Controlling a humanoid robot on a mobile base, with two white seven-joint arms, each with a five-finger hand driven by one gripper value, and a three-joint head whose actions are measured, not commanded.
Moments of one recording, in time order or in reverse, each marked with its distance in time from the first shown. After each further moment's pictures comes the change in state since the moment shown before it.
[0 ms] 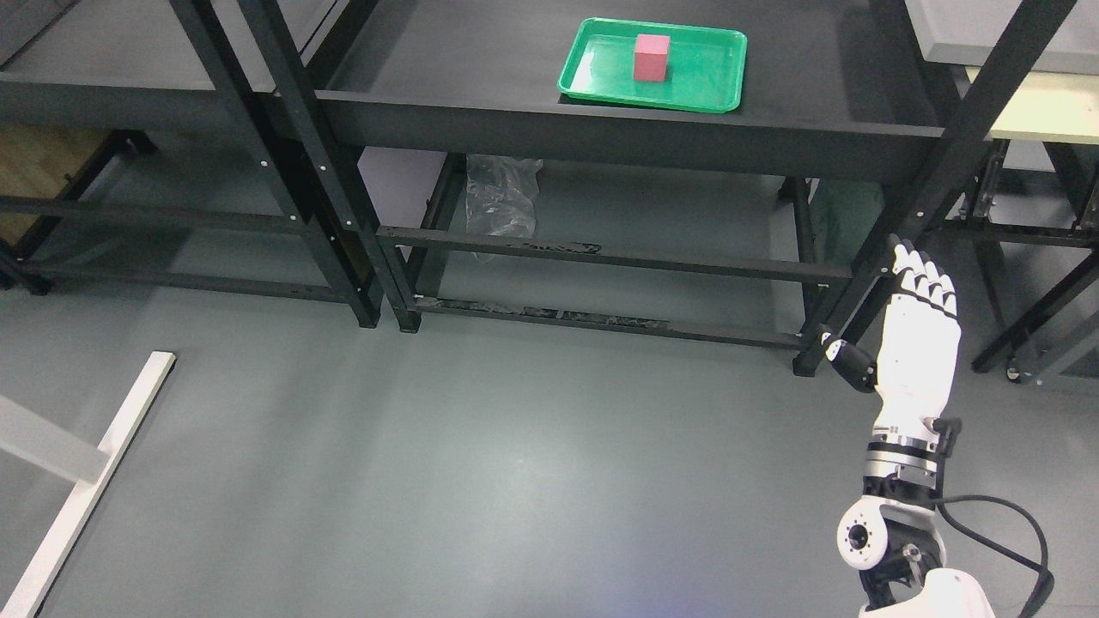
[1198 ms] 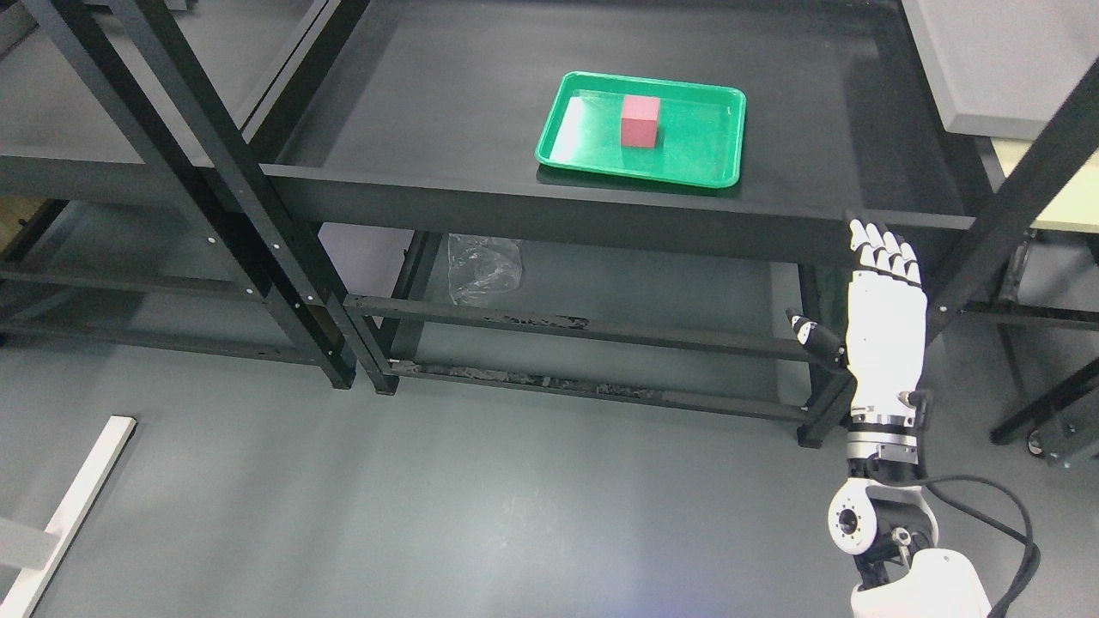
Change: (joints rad) left arm 0.000 0.000 0.000 0.000 0.000 0.000 0.000; right arm -0.041 0.023 0.004 -0.003 0.057 -0.083 0.081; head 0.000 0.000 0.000
